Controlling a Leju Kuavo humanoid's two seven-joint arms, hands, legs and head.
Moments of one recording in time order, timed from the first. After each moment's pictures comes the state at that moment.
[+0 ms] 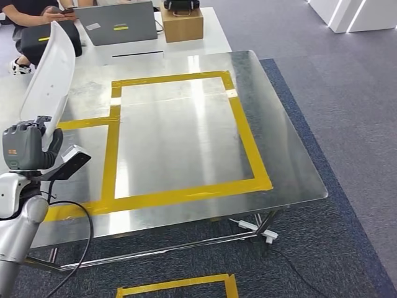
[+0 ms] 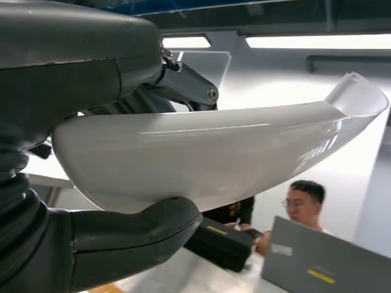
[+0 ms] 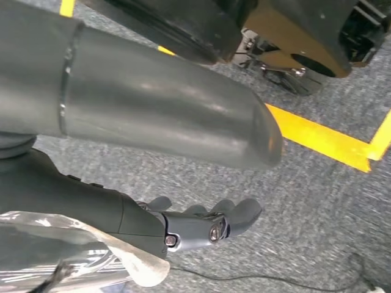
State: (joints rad) left arm -0.41 0.30 -0.19 -1.27 -1.15 0.58 -0.08; right arm -0.11 0.08 1.56 -0.14 -0.96 -0.54 -0.27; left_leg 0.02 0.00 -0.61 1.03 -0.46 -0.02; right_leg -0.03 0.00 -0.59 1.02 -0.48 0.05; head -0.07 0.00
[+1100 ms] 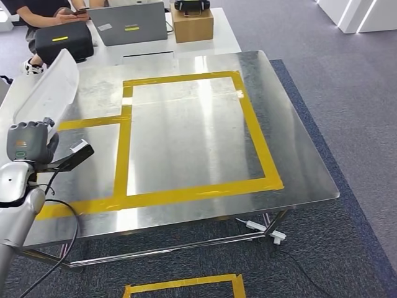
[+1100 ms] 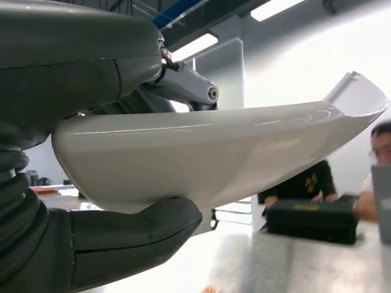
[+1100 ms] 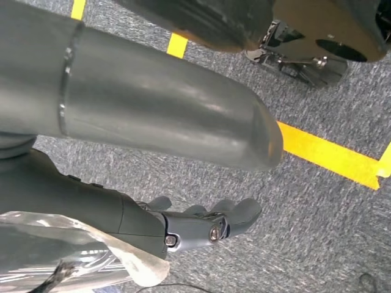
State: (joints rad) left arm -0.52 0.35 -0.22 -1.08 -1.42 0.36 0.14; right arm -0.10 0.08 1.56 -0.14 -0.99 -0.54 -0.25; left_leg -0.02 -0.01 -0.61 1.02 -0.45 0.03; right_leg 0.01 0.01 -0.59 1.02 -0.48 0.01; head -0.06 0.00
